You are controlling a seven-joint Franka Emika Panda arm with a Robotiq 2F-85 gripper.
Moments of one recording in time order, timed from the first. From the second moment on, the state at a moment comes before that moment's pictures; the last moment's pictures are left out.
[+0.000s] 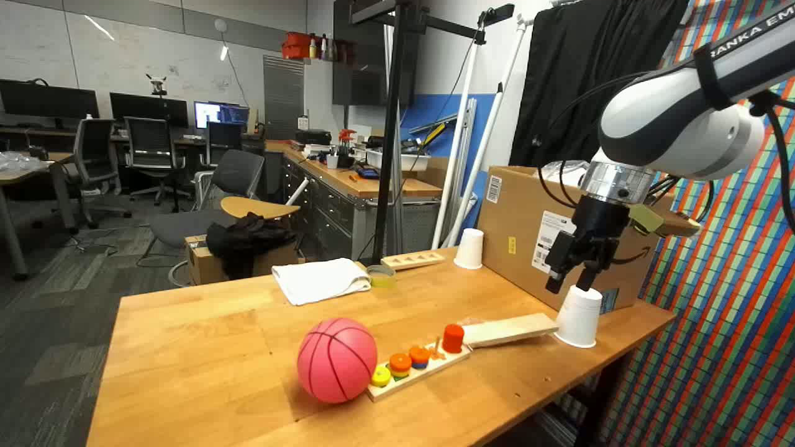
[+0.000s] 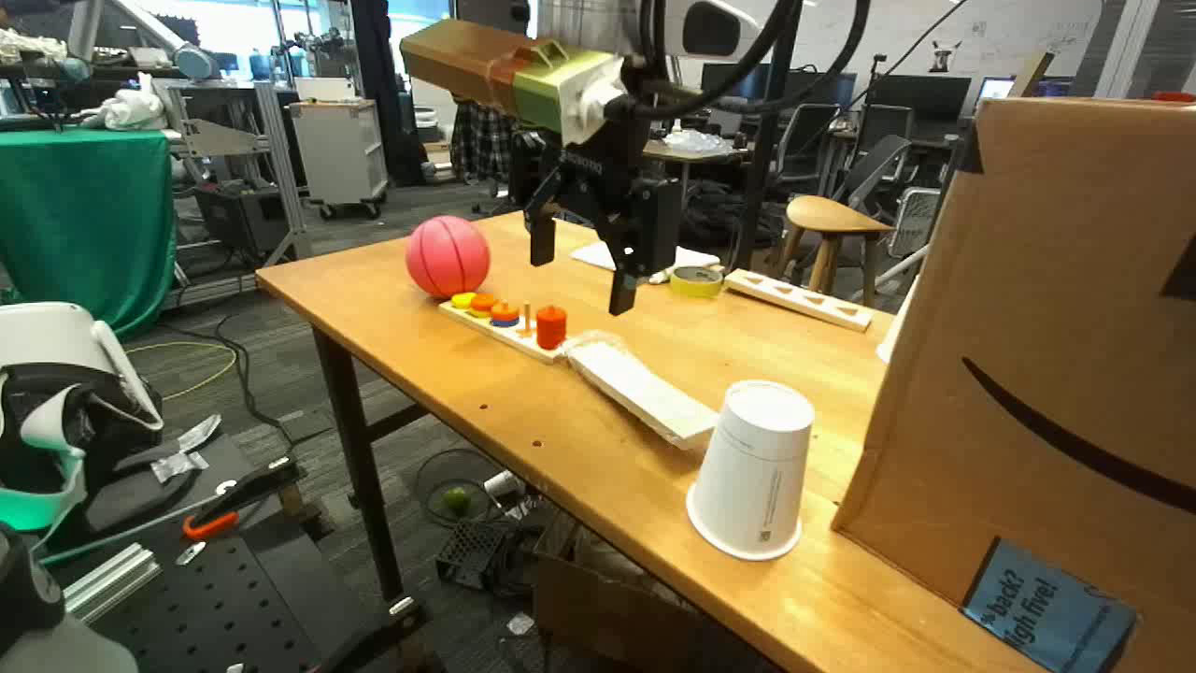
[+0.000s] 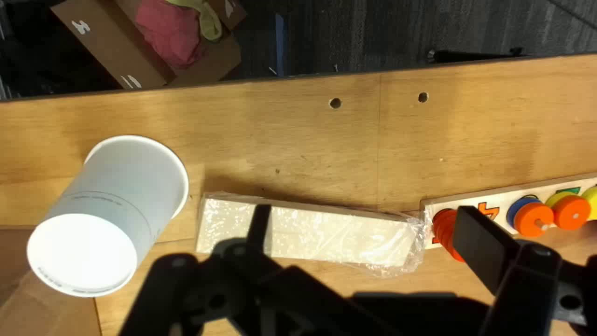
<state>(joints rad) -0.07 -0.41 -0.27 -2.59 0.02 2.22 -0.30</state>
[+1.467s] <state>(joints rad) 0.06 -0.40 -0.16 -2.66 0.08 2.41 -0.39</state>
